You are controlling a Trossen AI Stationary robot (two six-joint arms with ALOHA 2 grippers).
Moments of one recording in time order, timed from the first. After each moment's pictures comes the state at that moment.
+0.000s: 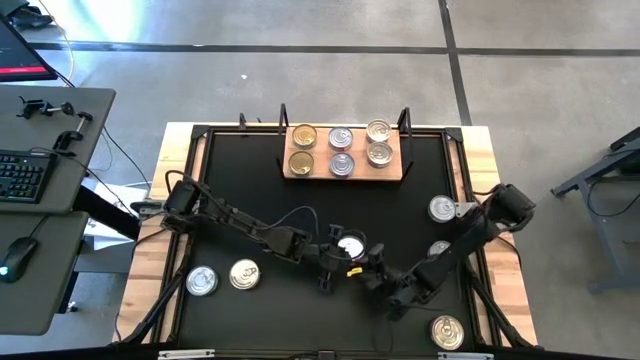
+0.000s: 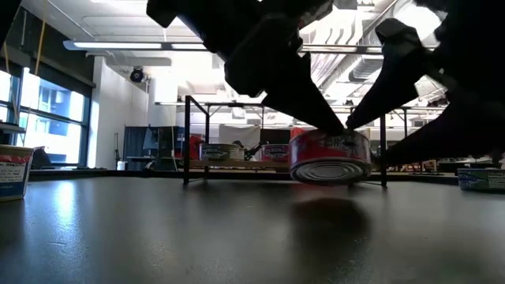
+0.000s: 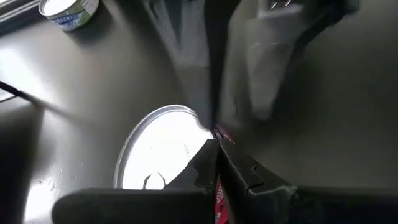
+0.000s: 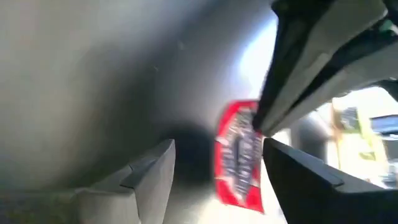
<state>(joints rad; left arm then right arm) -0.31 2.04 1.35 -0.05 -0.28 0.14 0.71 1.79 0.89 -0.11 0.85 -0.11</state>
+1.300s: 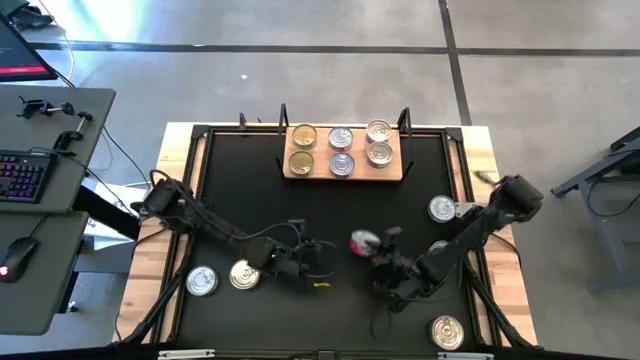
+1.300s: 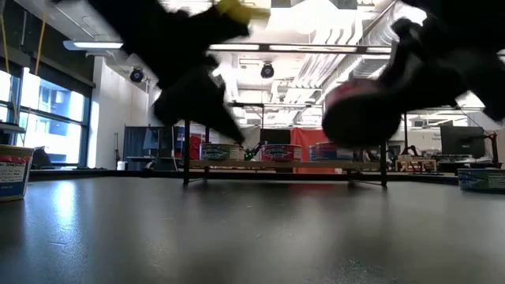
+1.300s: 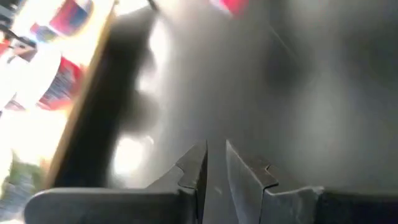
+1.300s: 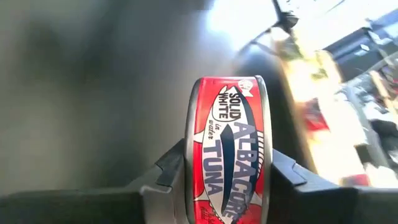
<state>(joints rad) -0.43 1.90 1.16 -0.29 -0.78 -0.21 0.67 1.68 0.92 -0.45 0.99 0.35</state>
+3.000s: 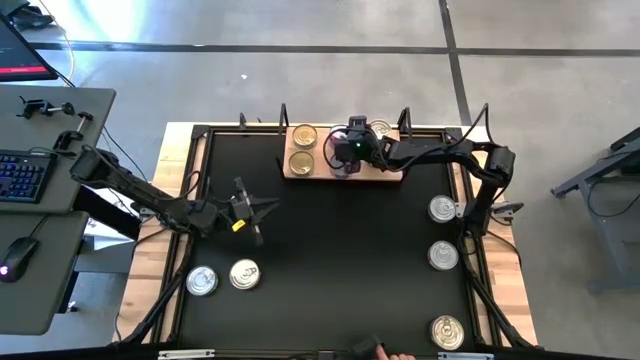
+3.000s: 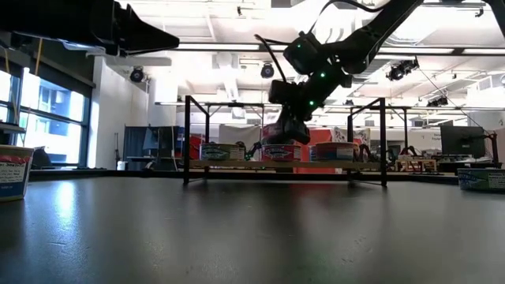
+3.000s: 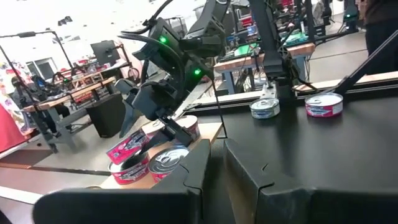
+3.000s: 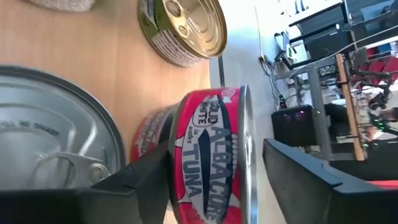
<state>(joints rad) -0.37 1.06 0.28 0.78 -0.76 0.27 -0.43 1.79 1.06 0.14 0.39 -0.83</state>
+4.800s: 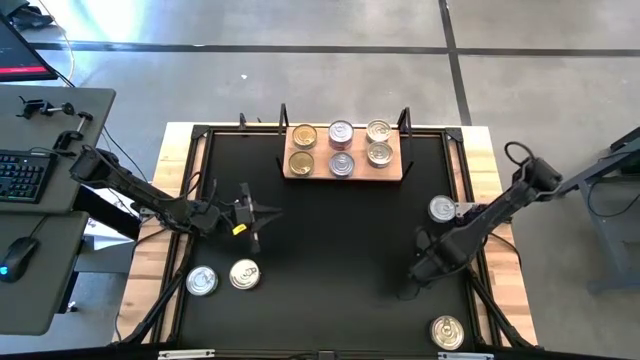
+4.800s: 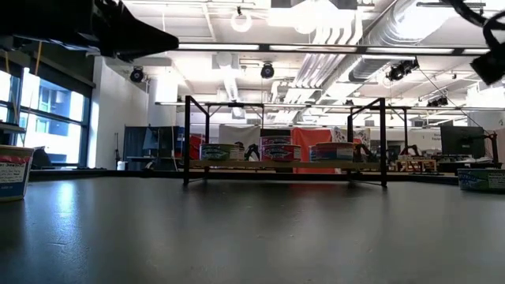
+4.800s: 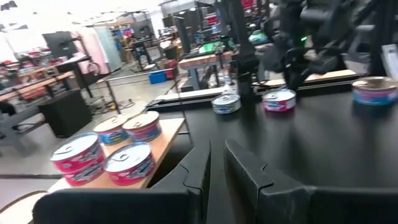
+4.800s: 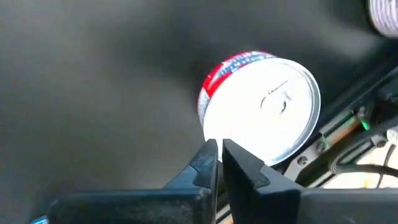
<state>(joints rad) -0.37 1.06 0.28 0.72 -0.61 0.18 0.66 1.43 0.89 -1.22 -0.11 1.42</state>
